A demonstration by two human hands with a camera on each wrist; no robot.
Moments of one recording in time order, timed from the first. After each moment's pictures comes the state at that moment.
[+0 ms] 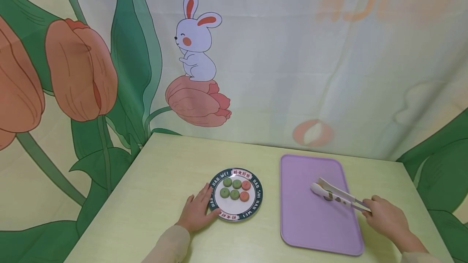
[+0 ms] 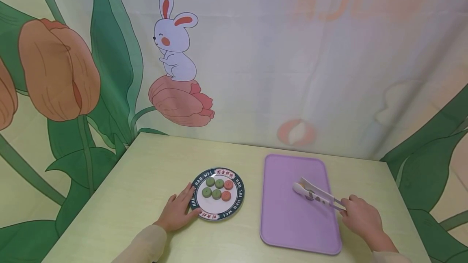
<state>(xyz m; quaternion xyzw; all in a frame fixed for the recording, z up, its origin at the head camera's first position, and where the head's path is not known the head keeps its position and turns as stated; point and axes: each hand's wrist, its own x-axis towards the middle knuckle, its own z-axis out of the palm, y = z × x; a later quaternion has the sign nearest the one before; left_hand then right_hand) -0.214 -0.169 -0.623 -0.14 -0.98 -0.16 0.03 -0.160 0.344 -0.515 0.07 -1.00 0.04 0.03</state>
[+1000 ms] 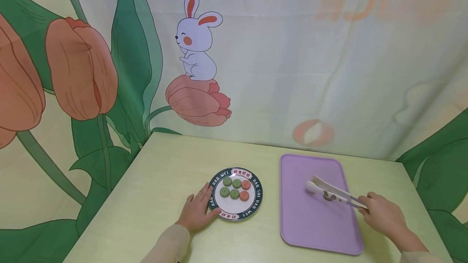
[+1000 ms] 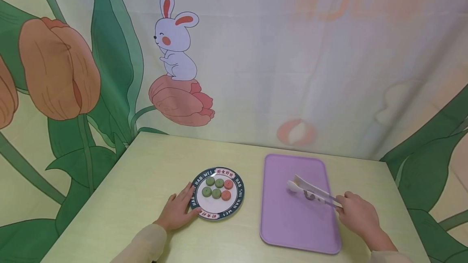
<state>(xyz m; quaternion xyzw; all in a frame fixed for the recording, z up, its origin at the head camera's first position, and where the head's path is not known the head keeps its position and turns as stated) -0.213 -0.168 -0.620 -0.14 -0.98 -0.16 0.03 -0.159 0.333 -0.502 0.09 -0.99 0.02 0.04</state>
